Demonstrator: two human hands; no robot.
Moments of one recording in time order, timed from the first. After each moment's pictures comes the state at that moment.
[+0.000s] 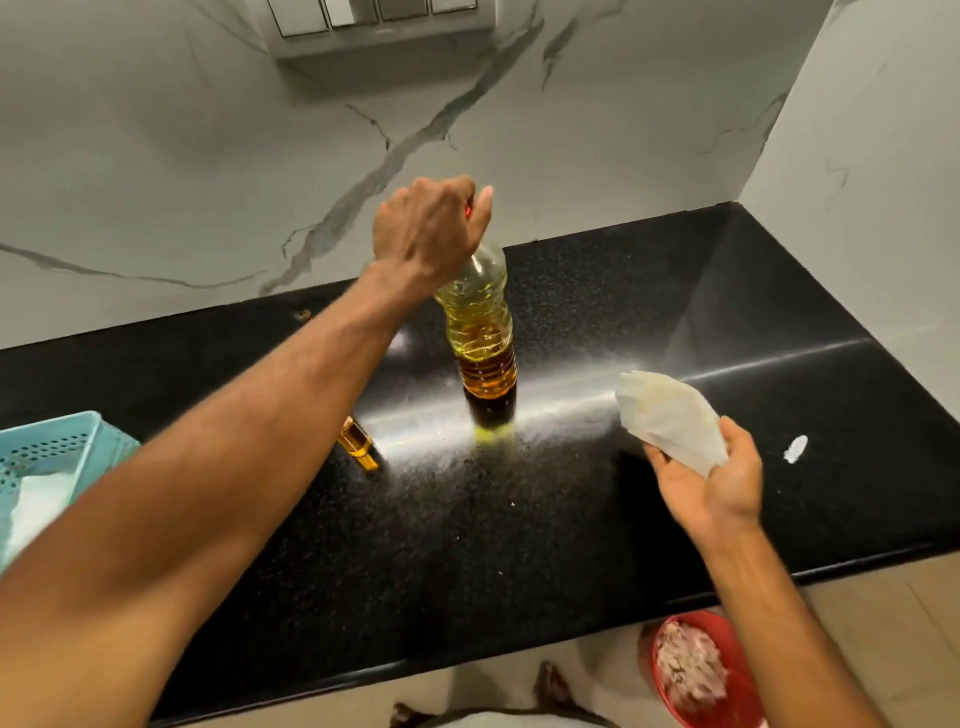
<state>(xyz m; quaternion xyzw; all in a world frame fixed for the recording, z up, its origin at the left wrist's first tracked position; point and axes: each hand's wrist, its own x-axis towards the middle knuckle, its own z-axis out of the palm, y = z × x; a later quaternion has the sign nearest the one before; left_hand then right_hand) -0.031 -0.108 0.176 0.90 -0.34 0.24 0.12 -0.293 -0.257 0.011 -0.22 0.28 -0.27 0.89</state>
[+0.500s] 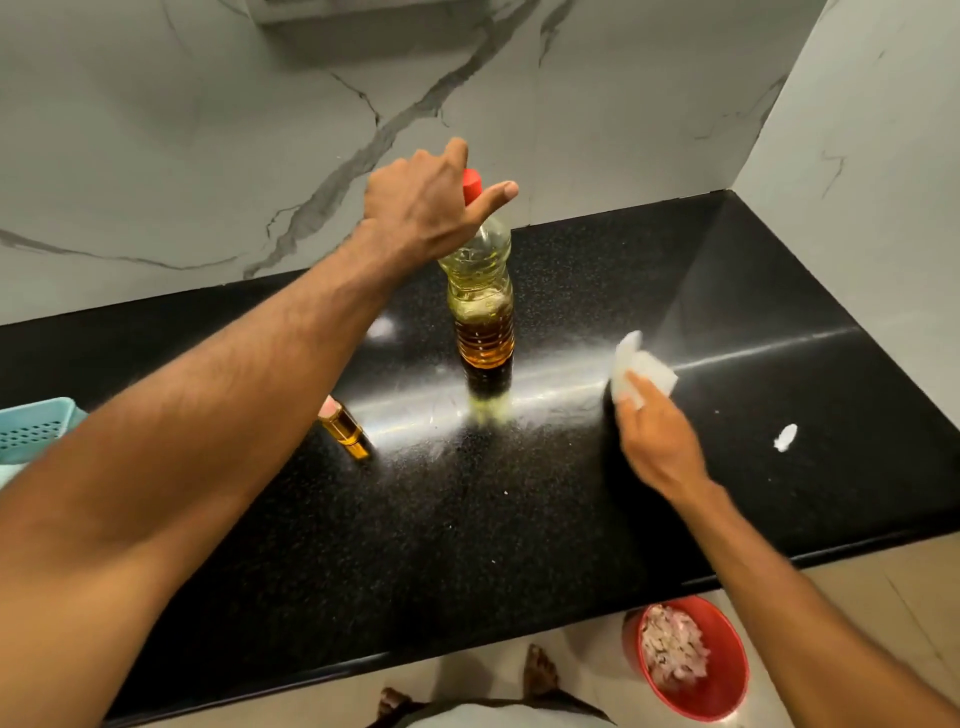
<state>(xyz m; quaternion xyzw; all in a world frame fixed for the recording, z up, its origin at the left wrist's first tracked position) -0.018 -0.112 0.181 0.93 -0.33 0.16 0.03 -0.264 -0.266 -0.010 -0.89 0.28 -0.08 0.34</state>
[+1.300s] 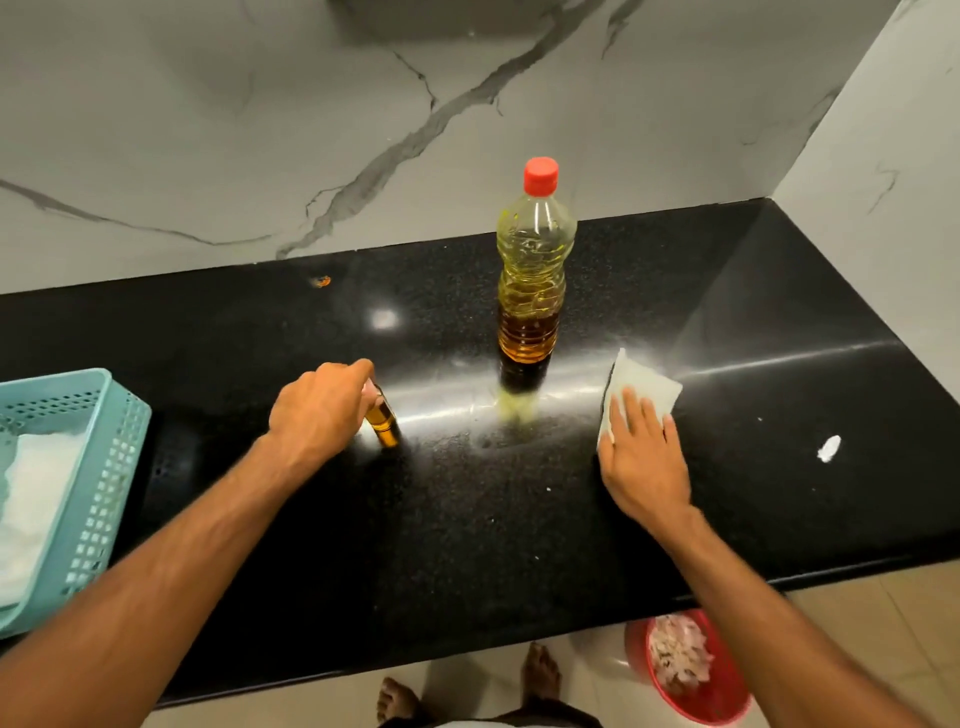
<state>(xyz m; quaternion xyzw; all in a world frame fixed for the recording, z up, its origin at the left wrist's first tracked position) -0.068 0.089 0.074 0.97 -0.23 -0.08 0.00 -0.248 -0.202 -0.037 -0.97 0.24 0.07 0.04</state>
